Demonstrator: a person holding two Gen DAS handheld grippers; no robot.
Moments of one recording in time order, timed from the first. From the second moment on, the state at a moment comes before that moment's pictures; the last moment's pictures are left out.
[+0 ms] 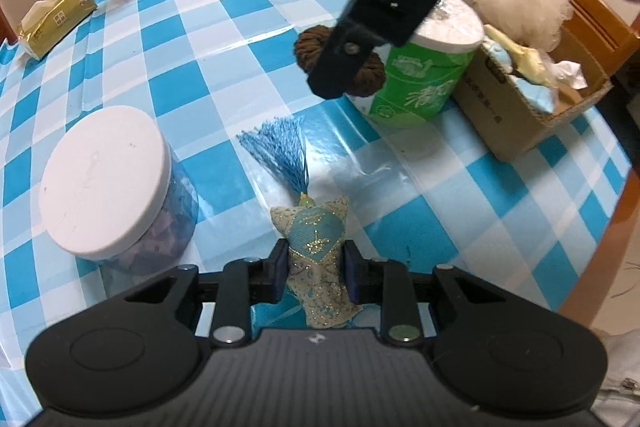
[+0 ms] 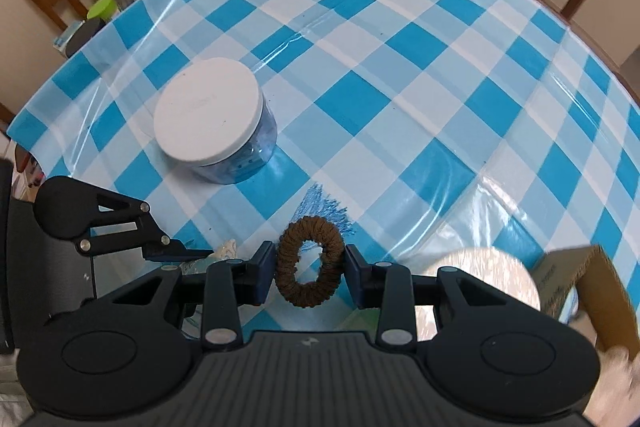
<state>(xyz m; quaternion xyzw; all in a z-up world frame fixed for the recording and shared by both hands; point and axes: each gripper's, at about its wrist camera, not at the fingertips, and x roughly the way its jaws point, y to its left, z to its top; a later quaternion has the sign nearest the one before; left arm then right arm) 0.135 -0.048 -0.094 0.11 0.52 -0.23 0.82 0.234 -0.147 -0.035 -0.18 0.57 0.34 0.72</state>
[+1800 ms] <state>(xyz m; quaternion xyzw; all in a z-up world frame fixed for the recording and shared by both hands) 0.182 -0.239 0.055 0.18 0.39 -0.46 0.78 0.097 -0.401 0.012 0.01 0.52 0.07 0.85</state>
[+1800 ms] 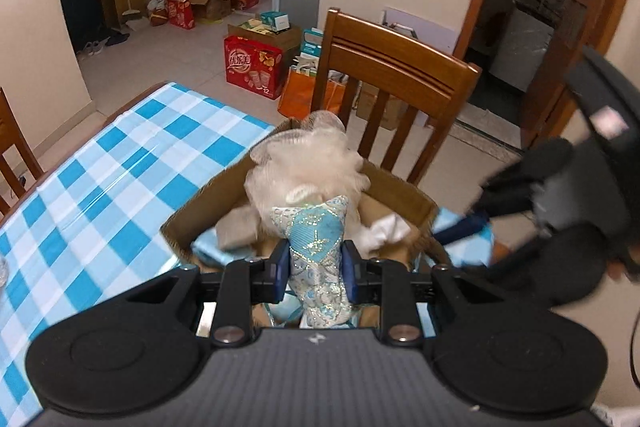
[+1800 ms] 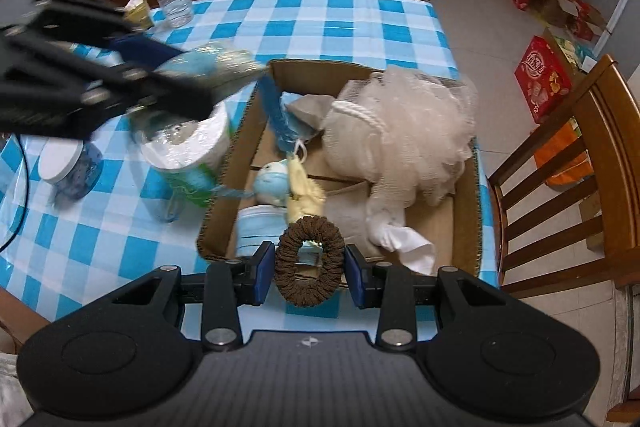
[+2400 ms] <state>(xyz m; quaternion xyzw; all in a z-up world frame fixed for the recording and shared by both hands) 0.189 -0.259 -0.012 0.19 0.36 -0.36 0.84 0.120 -0.425 -0.006 0.01 0.52 0.06 0.85</state>
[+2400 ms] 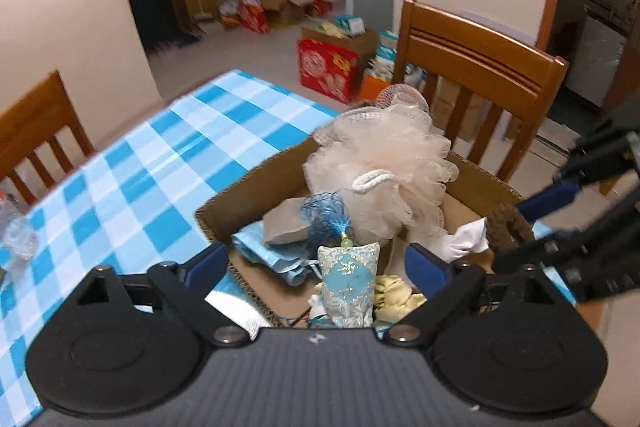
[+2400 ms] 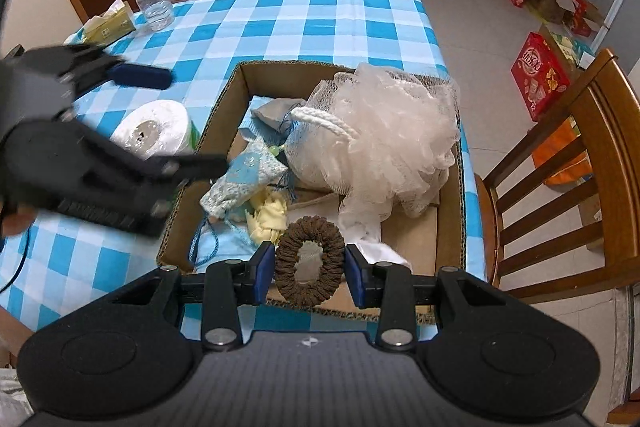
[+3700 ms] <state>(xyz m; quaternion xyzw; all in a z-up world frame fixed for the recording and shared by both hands) 0.113 -0.176 0.024 0.16 0.41 -0.24 0.87 0.023 -0.357 0.012 0.09 0.45 -0.19 0.87</state>
